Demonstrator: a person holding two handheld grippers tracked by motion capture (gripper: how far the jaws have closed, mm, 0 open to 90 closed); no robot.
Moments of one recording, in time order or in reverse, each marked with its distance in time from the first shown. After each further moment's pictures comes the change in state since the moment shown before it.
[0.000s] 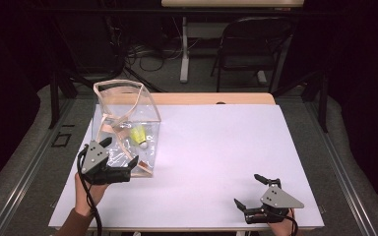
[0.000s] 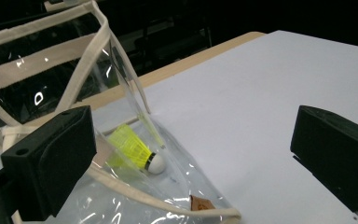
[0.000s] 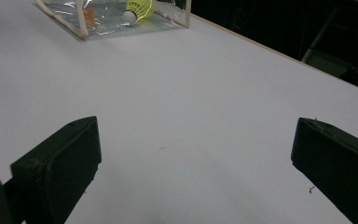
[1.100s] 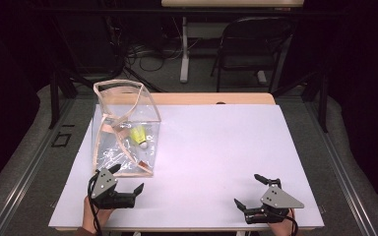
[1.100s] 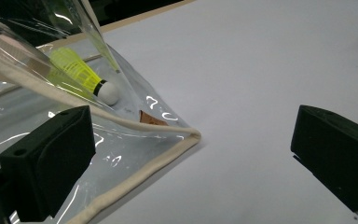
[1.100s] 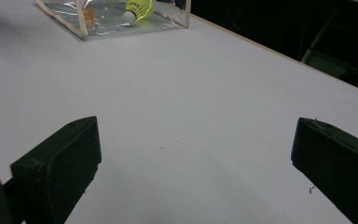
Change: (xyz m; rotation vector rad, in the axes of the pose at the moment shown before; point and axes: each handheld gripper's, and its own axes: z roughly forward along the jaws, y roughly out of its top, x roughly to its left) left arm -0.024 -0.078 0.004 0.079 -0.100 -0.025; right arm 0.000 0.000 0.000 0.000 -0.001 -0.002
